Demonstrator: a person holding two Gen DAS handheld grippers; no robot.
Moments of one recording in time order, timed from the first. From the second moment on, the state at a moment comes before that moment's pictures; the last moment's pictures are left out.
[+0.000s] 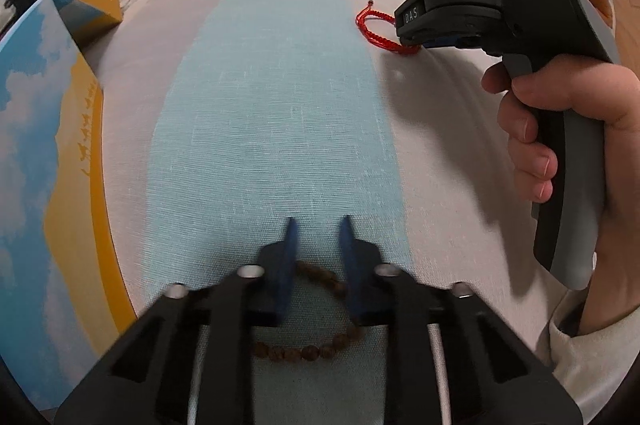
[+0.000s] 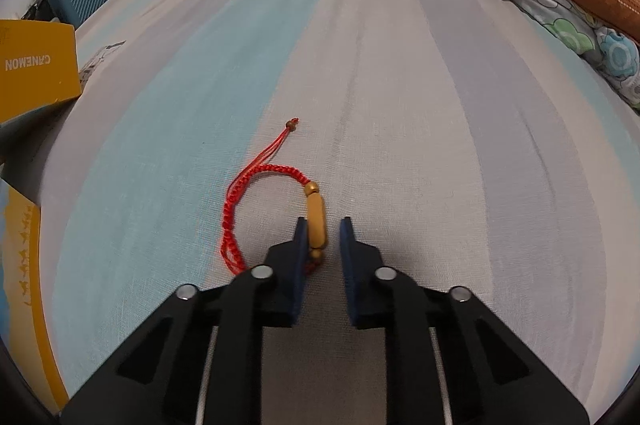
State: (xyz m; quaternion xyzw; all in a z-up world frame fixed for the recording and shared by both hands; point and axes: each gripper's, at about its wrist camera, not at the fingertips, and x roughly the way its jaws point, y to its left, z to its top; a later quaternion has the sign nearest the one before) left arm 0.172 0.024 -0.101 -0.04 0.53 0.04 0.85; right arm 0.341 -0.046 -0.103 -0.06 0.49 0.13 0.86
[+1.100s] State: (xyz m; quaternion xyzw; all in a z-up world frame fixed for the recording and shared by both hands) left arm 0.172 0.041 -0.079 -0.04 0.53 0.03 0.85; right arm 0.291 -0.061 -0.045 -0.04 0.44 0.16 0.88
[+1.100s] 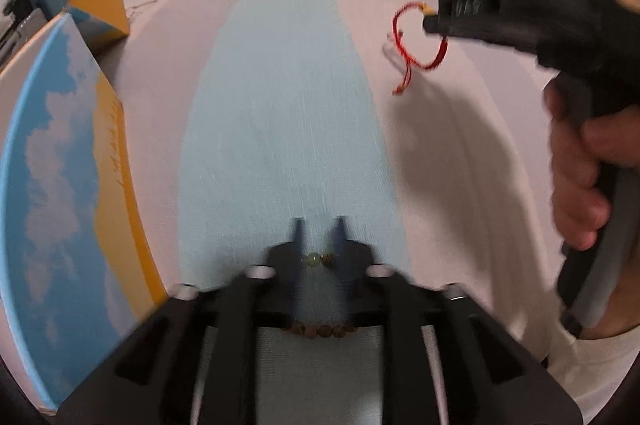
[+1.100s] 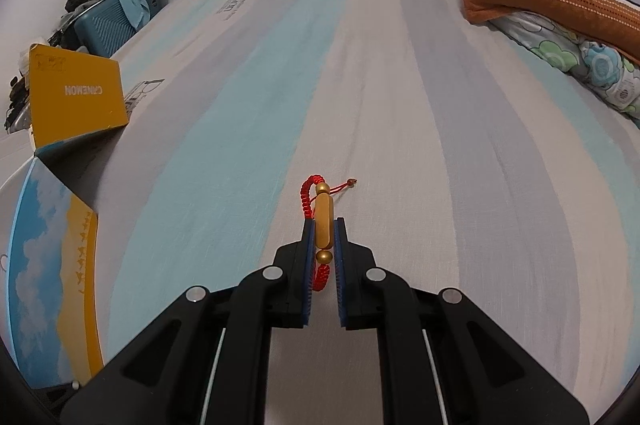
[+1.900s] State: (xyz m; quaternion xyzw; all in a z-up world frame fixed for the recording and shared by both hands) left arm 0.177 0.038 -0.104 -0.02 0.56 0.01 0.82; right arm 0.290 -0.058 -0.047 -0.04 0.44 0.16 0.88
